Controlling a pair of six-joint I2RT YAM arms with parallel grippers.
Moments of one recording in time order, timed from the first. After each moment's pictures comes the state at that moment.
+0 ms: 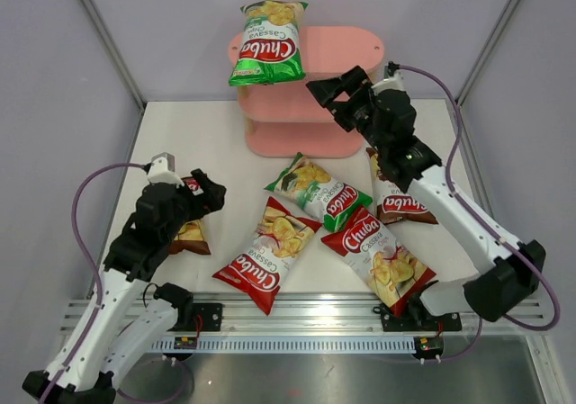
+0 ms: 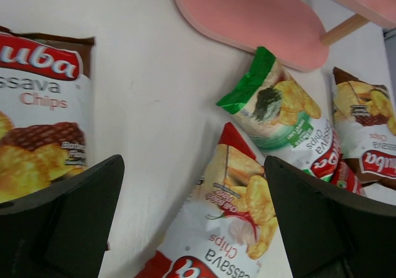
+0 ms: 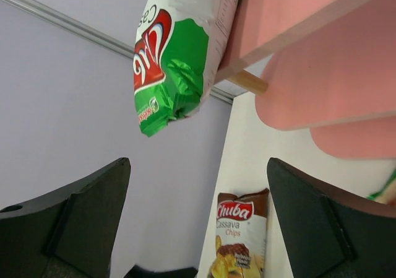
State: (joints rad) left arm -0.38 0.62 0.80 -0.61 -0.19 -0.57; right arm 0.54 1.41 1.39 0.03 0.06 1.01
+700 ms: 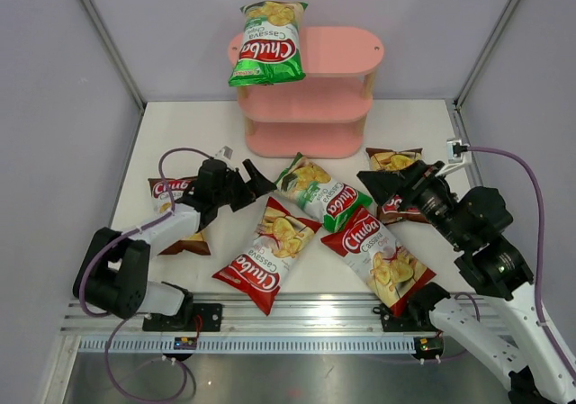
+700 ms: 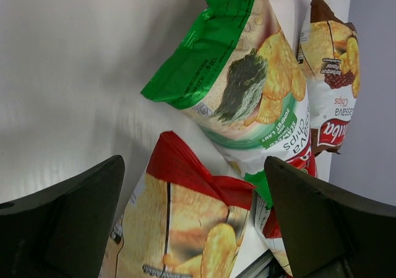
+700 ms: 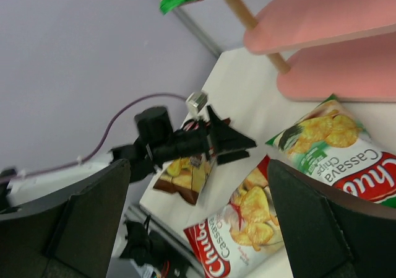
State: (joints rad) left arm -0.37 1.34 0.66 0.09 0.25 -0.85; right arm 0.54 0.61 0.99 -0.34 -0.05 0.74
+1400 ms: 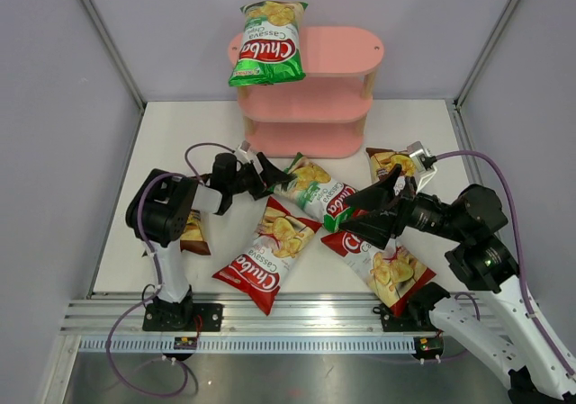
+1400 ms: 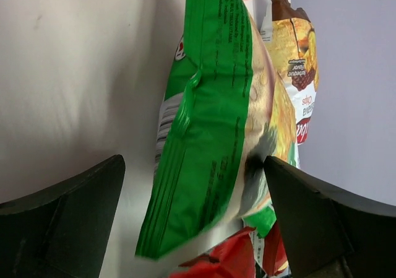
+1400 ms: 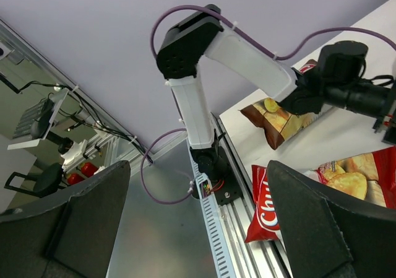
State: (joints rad) left arm -0.31 1.91 0.78 0.68 0.61 -0.95; right arm 0.54 0.62 0.92 -0.12 -0.72 0.70
